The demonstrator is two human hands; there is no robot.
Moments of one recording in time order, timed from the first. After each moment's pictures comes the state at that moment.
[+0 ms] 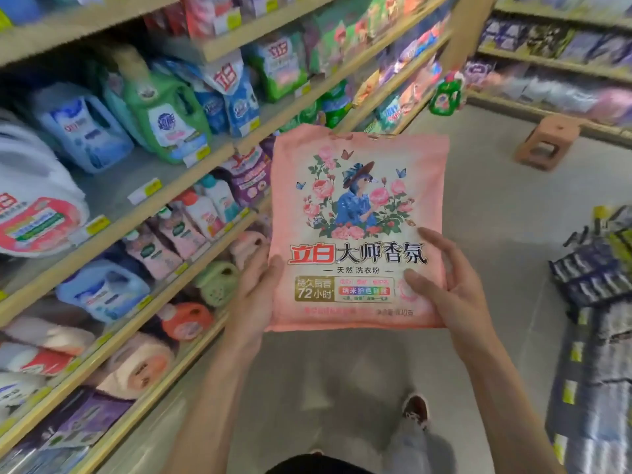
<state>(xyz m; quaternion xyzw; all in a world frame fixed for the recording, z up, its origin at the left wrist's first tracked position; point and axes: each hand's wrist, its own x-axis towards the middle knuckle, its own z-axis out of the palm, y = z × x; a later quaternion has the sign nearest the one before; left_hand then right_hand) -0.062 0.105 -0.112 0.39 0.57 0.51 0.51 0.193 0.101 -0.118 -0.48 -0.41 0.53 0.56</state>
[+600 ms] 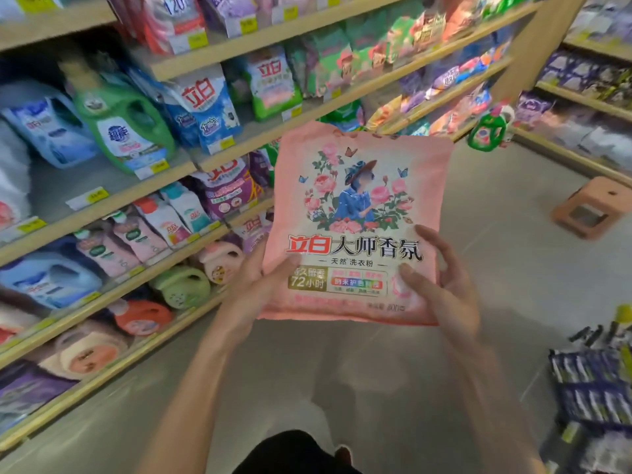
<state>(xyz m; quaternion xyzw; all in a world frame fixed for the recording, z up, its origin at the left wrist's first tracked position) 0.169 0.288 -0.091 0.40 0.59 0.50 0.49 0.419 0.335 -0.104 -0.41 -0.40 0.64 0.51</state>
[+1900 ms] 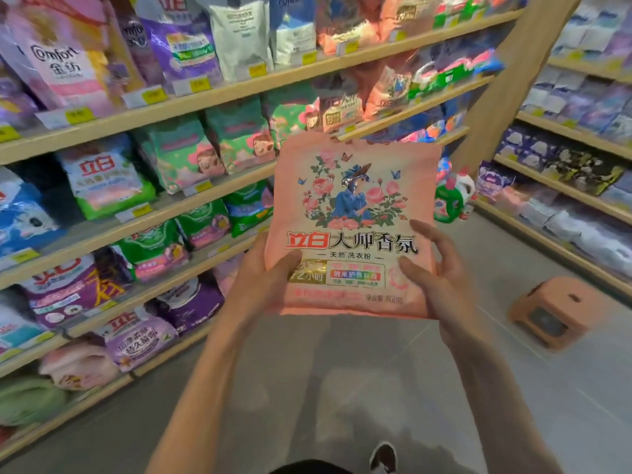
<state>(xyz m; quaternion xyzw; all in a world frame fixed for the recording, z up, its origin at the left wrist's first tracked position) 0.549 0.842 -0.075 0.38 0.65 0.51 0.41 0.790 0.900 -0.074 -0.43 -0.48 0.60 0.48</state>
